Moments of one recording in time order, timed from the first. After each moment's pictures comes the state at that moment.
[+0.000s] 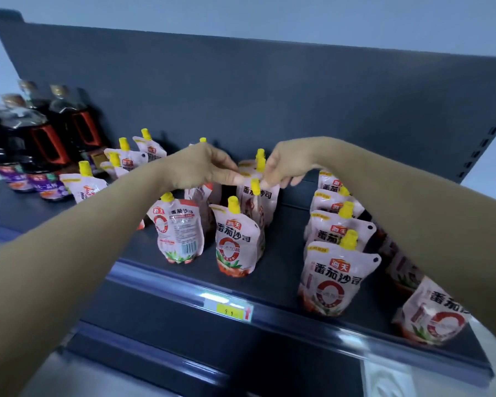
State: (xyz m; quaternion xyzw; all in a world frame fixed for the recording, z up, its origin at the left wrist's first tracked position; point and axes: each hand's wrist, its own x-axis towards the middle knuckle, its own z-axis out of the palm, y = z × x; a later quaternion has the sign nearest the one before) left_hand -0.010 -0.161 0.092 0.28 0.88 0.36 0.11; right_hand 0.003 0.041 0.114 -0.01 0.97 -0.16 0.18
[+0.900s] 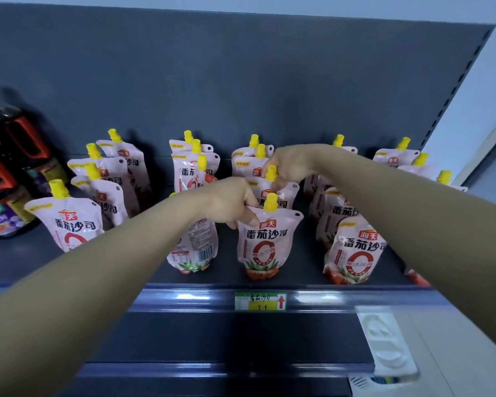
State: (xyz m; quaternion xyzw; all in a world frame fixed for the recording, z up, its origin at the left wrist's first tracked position) left_hand -0.036 -0.154 0.037 0.44 0.84 0.20 0.25; right_hand -0.007 0.014 0.072 0.08 0.98 -0.10 0.17
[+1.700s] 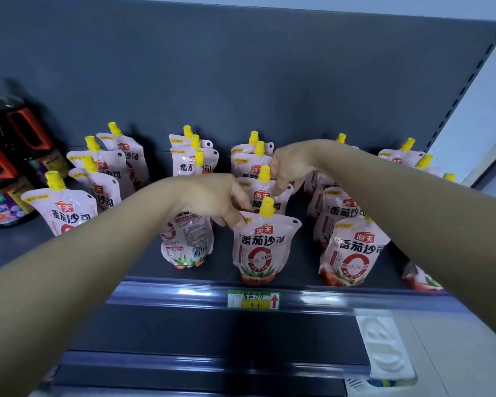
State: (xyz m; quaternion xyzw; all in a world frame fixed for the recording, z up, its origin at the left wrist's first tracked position) left_hand -0.032 -0.167 0.050 0.42 0.82 0.22 0.33; right_hand -0.005 0.019 0.074 0.09 0.96 -0.17 0.22
